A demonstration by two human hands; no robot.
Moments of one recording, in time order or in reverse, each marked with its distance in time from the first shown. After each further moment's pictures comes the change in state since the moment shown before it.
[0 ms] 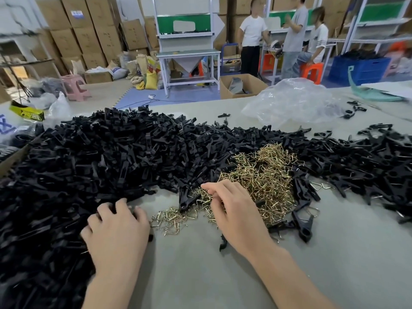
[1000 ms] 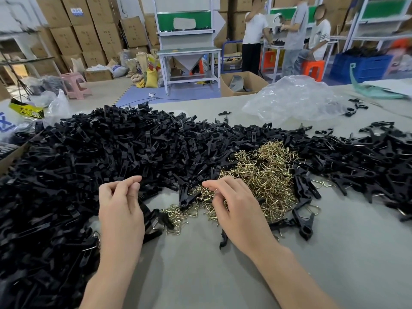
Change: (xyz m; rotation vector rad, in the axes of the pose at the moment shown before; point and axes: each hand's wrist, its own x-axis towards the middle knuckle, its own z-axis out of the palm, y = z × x) left_hand 0.013 0.004 -0.003 -0.705 0.181 0.194; right_hand -0.001 0.000 -0.004 0.007 0.035 -0.007
